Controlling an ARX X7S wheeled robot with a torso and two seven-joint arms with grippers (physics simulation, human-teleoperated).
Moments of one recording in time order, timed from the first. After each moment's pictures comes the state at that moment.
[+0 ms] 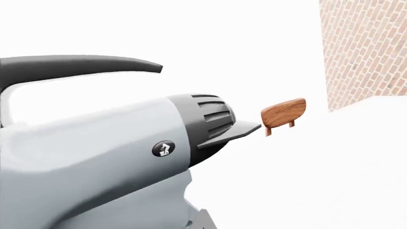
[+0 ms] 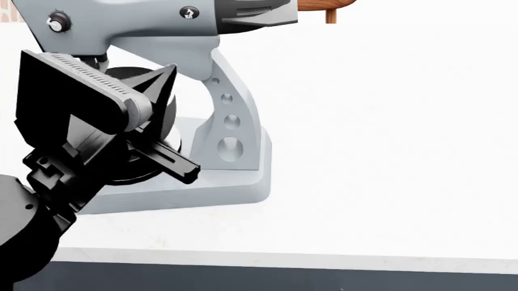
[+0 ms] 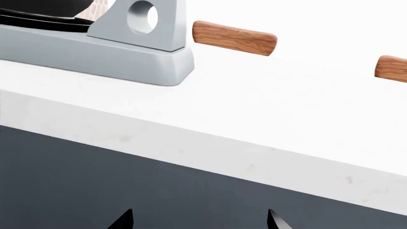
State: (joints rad) left arm -0.87 -0.29 0.40 0.31 -0.54 -0.79 -0.08; right arm 0.02 0.22 -0.33 0.01 0.06 0.02 0.19
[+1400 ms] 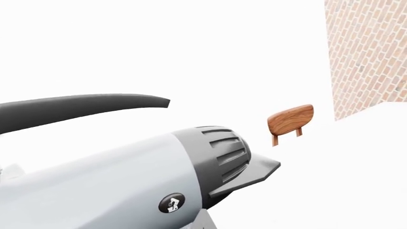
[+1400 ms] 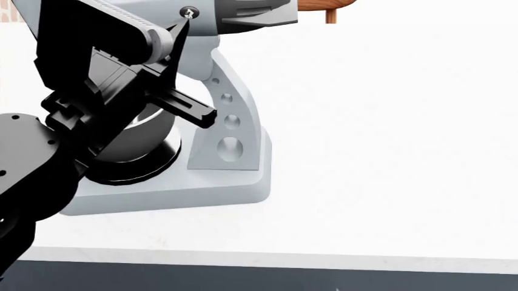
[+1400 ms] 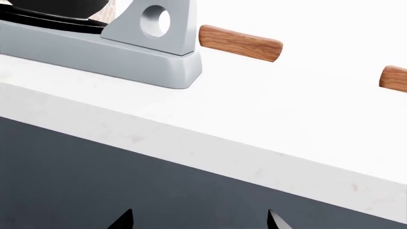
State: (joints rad) left arm -1.06 -0.22 0.45 0.10 -0.54 -0.77 -0.07; right arm 0.02 0.25 -0.37 0.00 0.06 0.01 0.22
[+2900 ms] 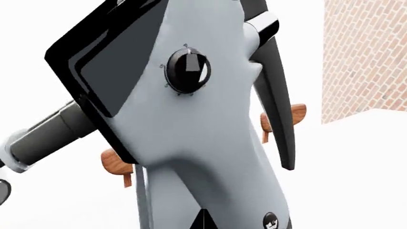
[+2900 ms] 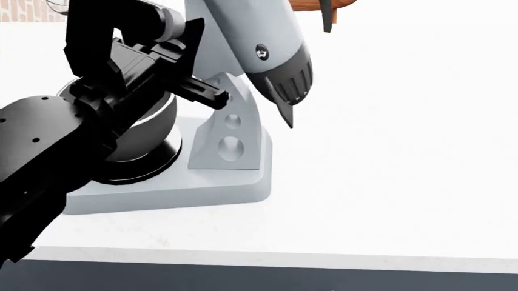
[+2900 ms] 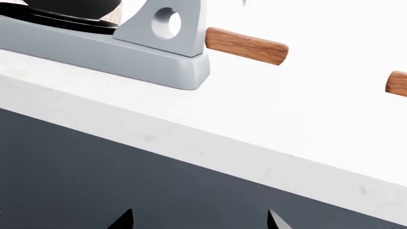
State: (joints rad) left arm -1.13 -0.17 0.48 -0.21 -0.58 -0.61 -0.01; right arm 0.02 0.28 -0.41 -0.01 0.06 0.00 0.24
